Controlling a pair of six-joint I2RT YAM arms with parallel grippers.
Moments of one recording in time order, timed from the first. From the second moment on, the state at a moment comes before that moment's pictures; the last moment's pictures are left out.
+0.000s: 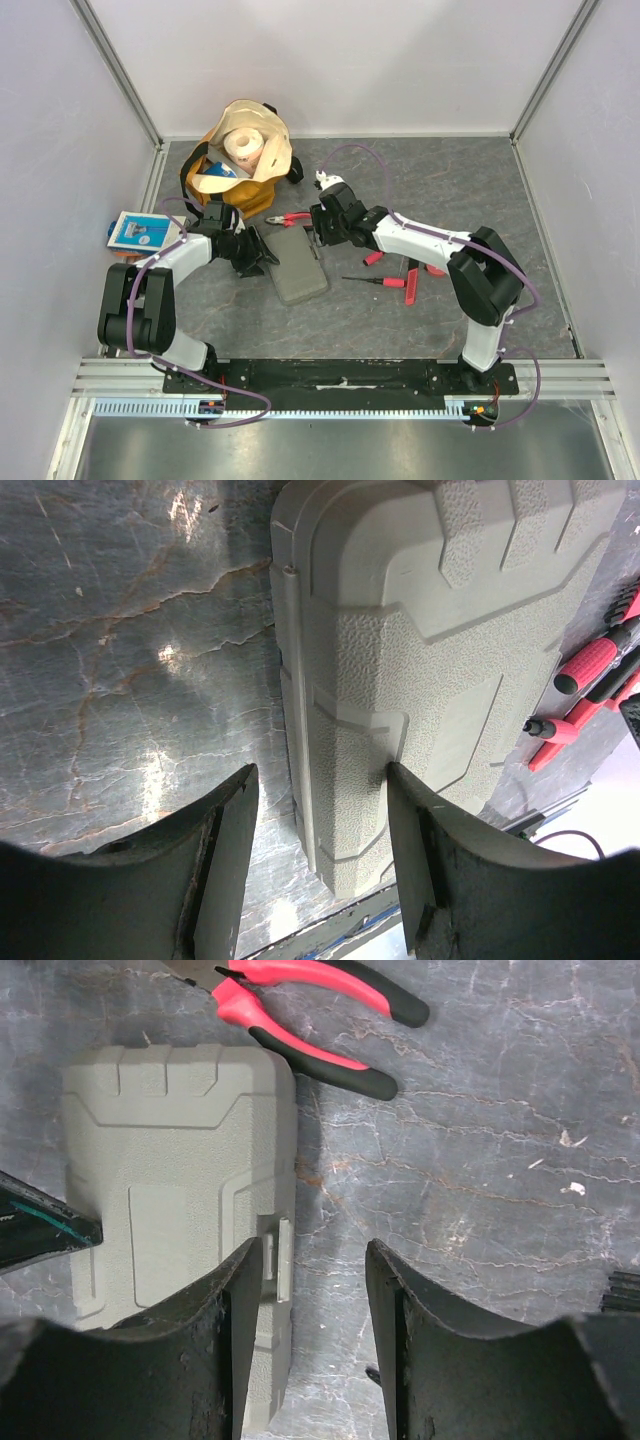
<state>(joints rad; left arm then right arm) -0.13 1.51 0.78 -0.41 0.42 -0.62 0.78 1.84 1.32 -0.26 0.12 0.39</state>
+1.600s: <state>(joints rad) -0.13 1.50 0.78 -0.43 0.40 -0.61 0.77 1.94 1.32 -0.25 -0.05 0.40</state>
